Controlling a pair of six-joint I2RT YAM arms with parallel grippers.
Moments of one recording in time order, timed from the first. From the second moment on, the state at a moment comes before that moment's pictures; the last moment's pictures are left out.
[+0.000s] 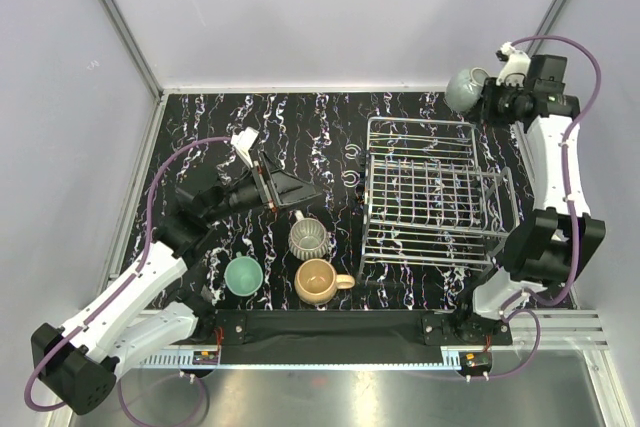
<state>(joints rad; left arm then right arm) -0.57 0.87 0.75 0.12 0.63 -1.19 -0.23 1.61 1.65 -0.78 -0.46 -0.06</state>
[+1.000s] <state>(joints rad) -0.55 0.85 0.71 0.13 0.63 -1.19 0.00 2.07 1.91 -0.97 -0.25 -0.24</state>
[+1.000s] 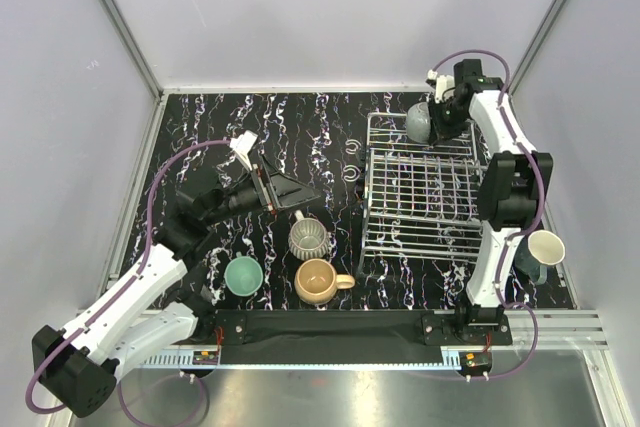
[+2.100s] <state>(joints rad) -0.55 0.85 0.71 0.14 0.64 -1.20 0.04 2.03 1.75 -0.85 -0.09 -0.29</state>
